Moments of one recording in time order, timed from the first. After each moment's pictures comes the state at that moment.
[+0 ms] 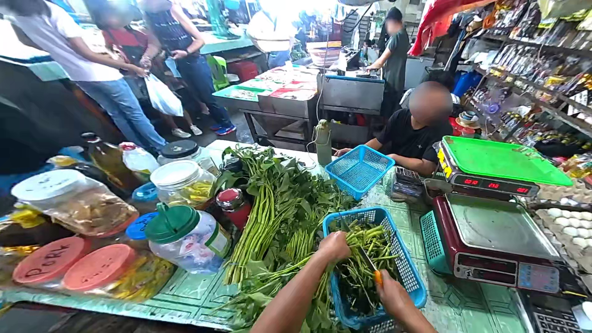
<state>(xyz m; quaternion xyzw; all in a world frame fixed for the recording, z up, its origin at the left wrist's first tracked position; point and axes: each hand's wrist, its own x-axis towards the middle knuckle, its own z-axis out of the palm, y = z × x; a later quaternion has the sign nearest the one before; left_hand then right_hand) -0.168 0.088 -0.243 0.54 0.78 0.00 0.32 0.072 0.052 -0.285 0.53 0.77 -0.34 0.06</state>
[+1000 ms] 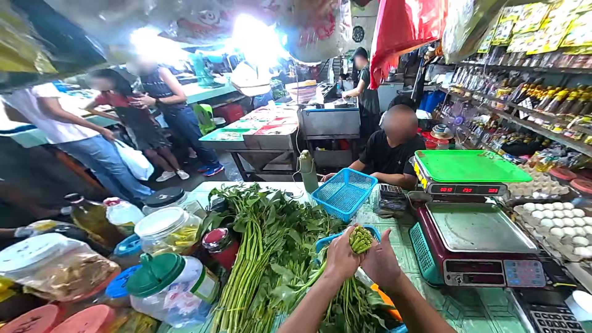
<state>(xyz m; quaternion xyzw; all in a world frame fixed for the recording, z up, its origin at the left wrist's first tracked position) -0.100 0.066 -0.141 0.63 0.68 0.34 0.18 0.023 0.114 -0.192 0.10 0.37 -0.82 -0.42</state>
